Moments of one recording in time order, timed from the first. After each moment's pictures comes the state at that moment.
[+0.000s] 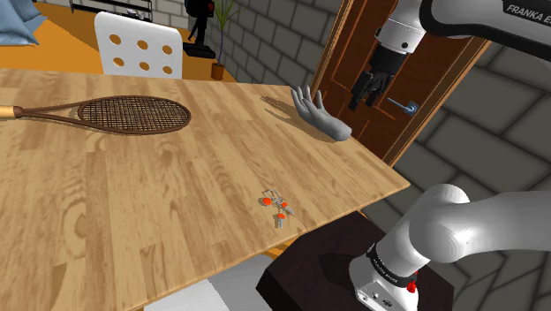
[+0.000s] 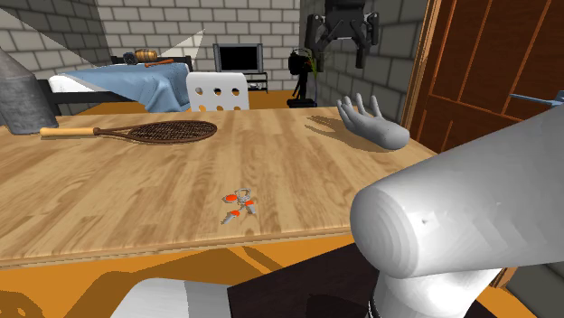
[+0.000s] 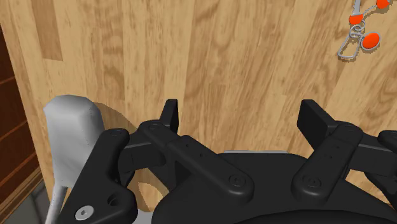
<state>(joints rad) -0.01 -0.74 -0.07 -2.27 -0.10 1.56 0.05</state>
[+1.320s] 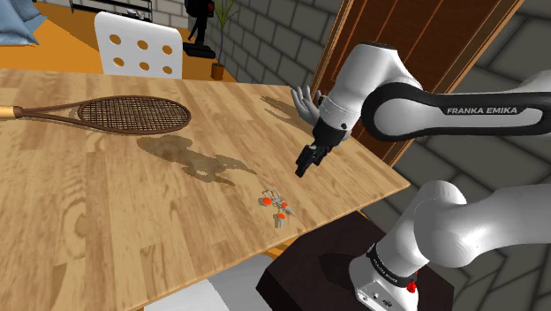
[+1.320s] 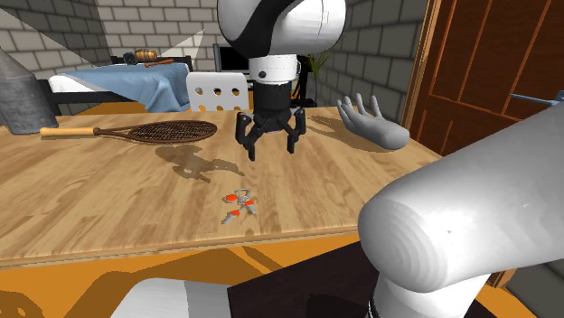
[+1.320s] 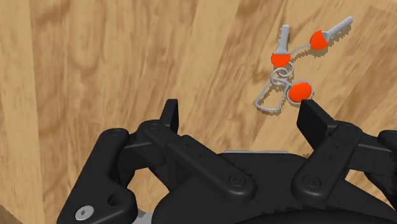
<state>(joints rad) 0.17 -0.72 0.14 -2.71 0.10 2.05 0.20</state>
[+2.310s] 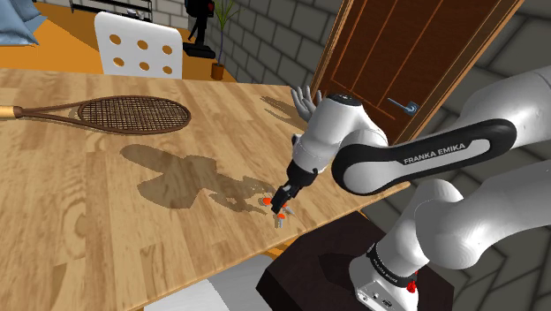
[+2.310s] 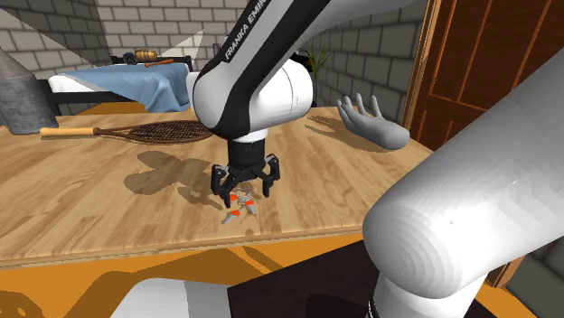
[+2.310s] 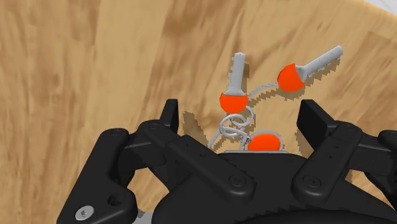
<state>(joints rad) 0.26 -0.50 0.26 -2.84 0.19 2.42 0.26</state>
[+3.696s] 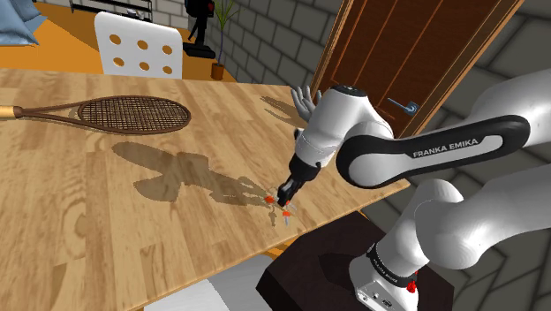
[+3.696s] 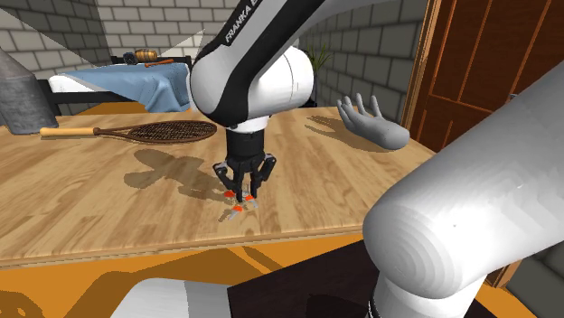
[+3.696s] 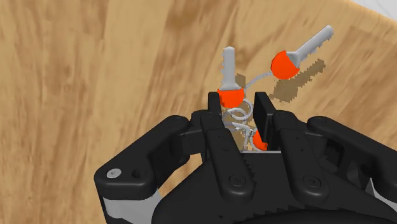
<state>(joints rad) 0.26 -0.54 0.25 -2.81 0.19 2.35 0.26</state>
